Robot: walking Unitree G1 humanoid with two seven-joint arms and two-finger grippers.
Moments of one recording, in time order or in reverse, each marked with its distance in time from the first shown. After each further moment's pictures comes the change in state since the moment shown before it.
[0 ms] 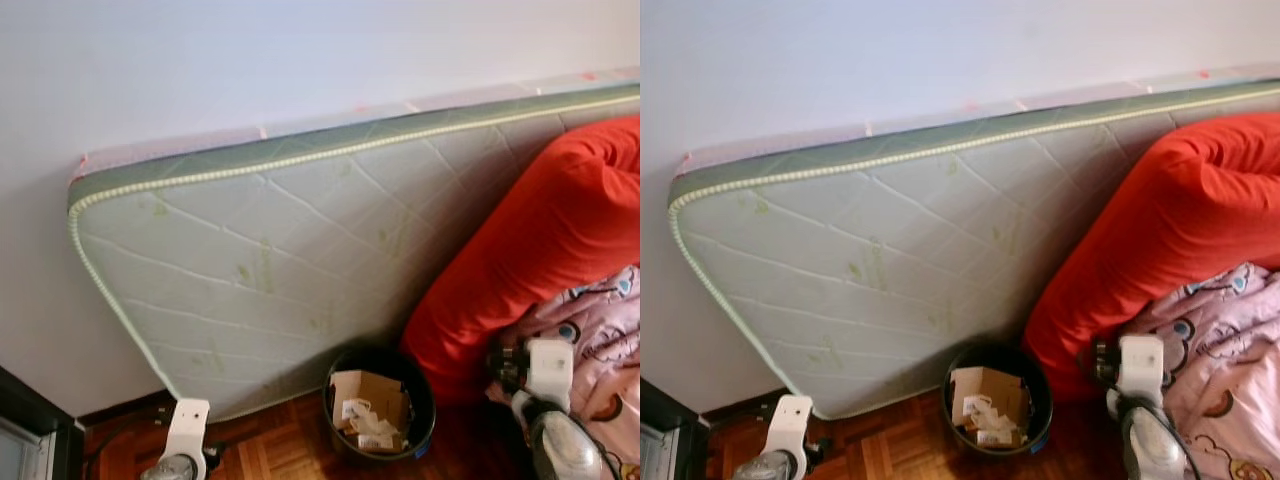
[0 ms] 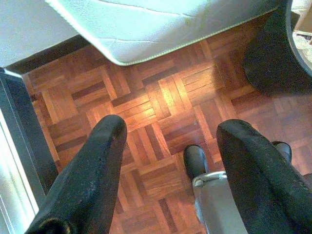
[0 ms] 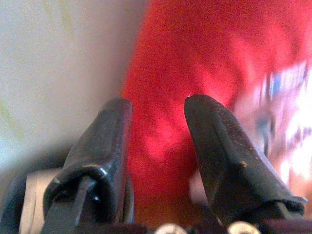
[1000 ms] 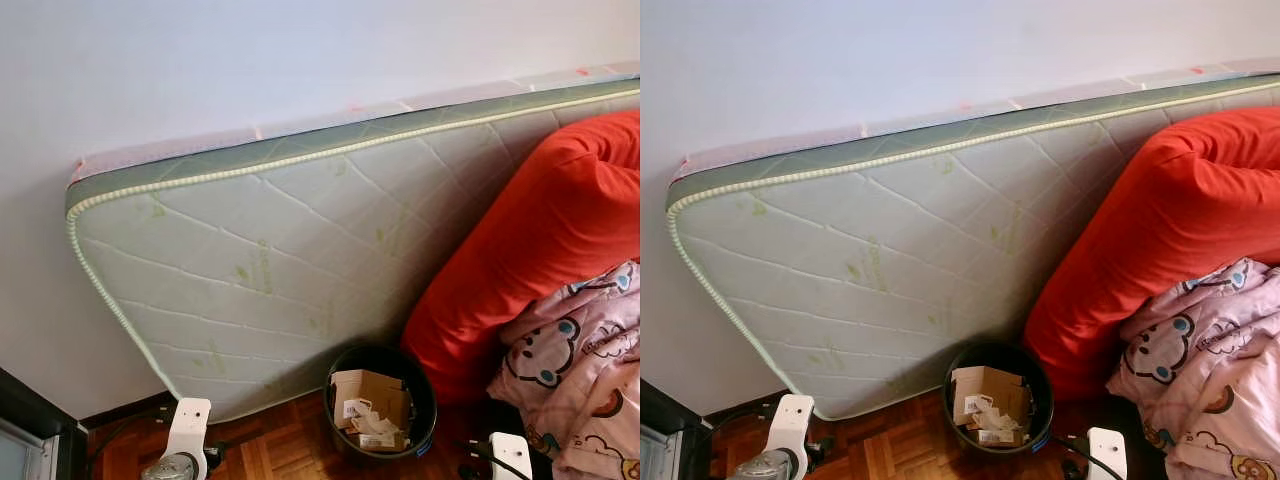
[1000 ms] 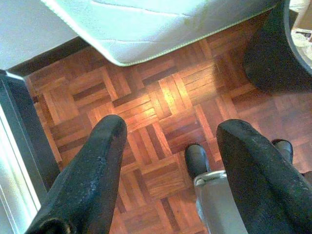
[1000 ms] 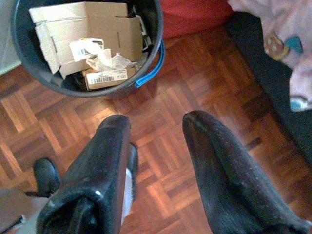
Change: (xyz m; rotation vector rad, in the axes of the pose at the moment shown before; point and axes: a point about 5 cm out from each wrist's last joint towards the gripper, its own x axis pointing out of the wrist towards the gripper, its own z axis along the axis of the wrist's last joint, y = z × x) left arm 0.001 -0.001 0.002 0.004 0.006 -0.009; right arm -0.050 0.033 -0.097 0.138 0.608 0.015
